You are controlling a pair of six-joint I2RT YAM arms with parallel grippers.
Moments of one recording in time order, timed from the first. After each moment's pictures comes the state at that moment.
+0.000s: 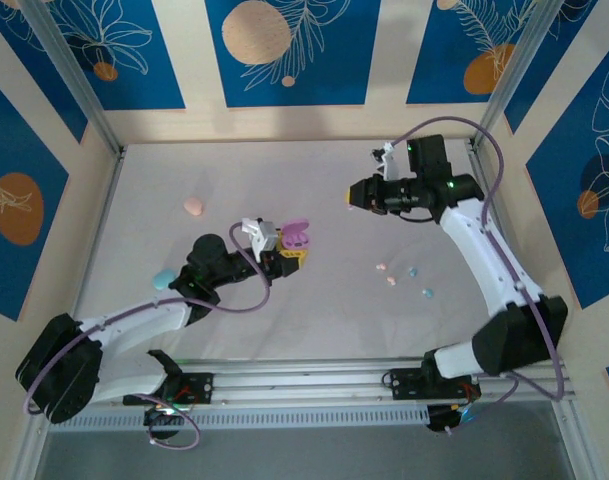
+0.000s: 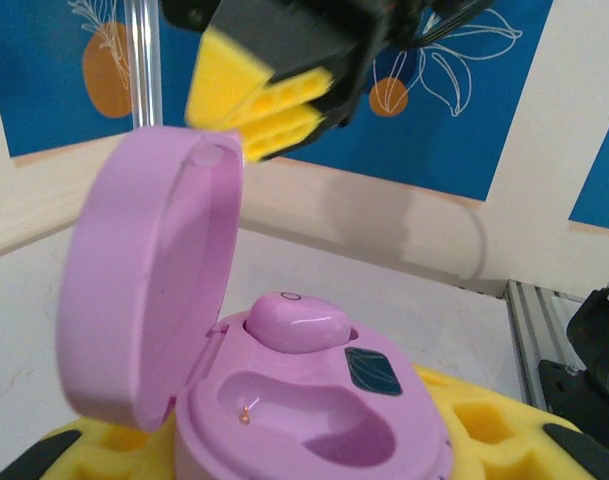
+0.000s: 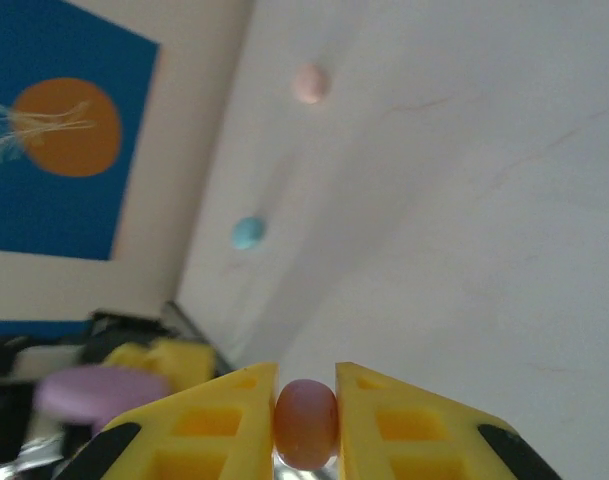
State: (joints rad) left arm -0.71 1.19 0.54 0.68 0.48 -0.12; right arm 0.25 1.35 1.35 -0.77 -0.79 0.45
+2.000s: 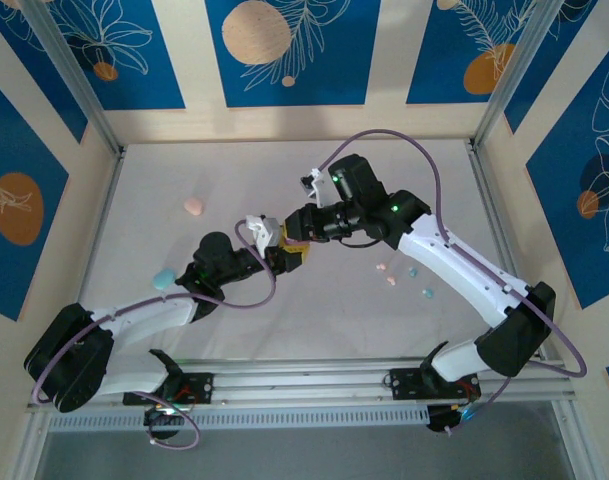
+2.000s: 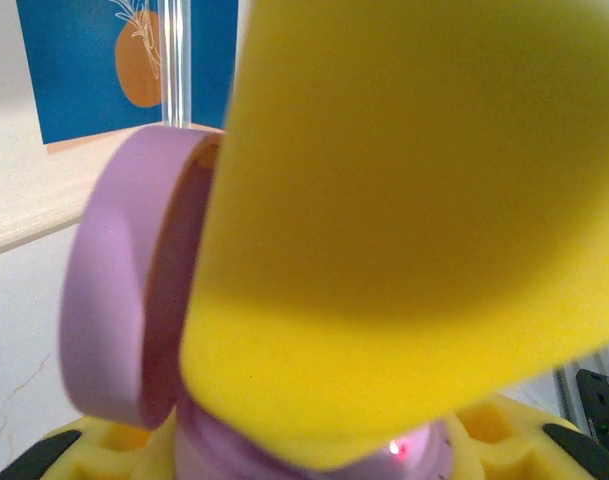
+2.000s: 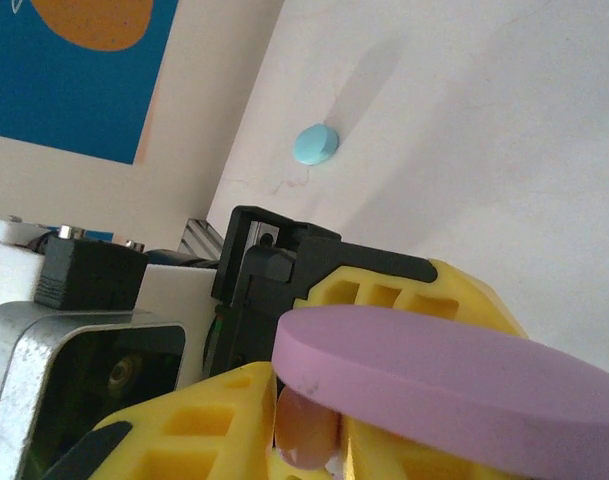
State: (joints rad) left arm -0.71 1.25 0.55 0.71 0.43 -0.12; right arm 0.72 1.43 1.43 -0.72 -0.53 0.63
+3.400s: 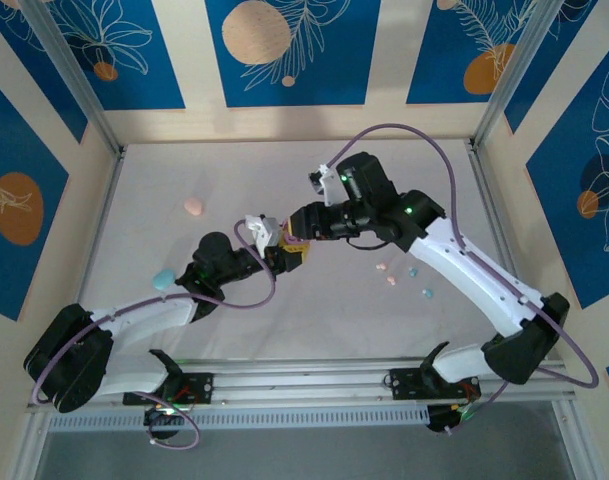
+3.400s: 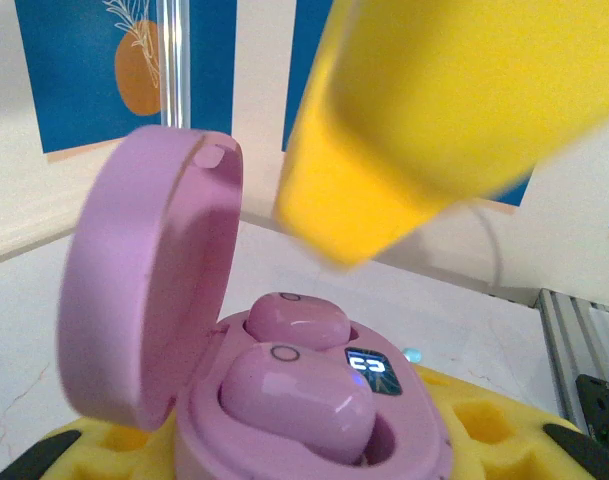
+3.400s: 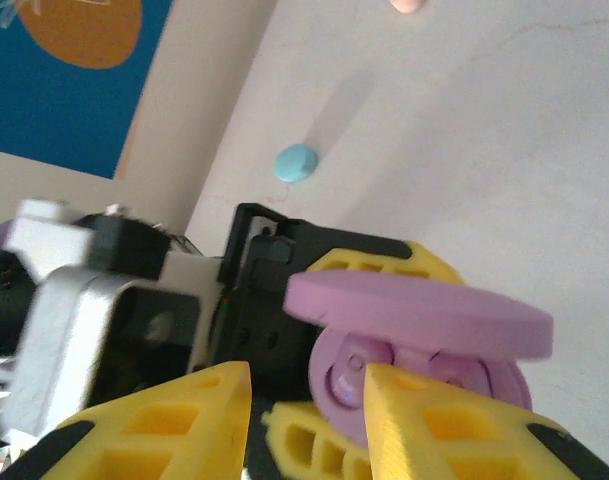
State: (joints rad) left arm -0.71 1.24 0.55 0.72 0.43 -0.12; right arm 0.72 1.36 1.47 -0.78 -0.44 0.60
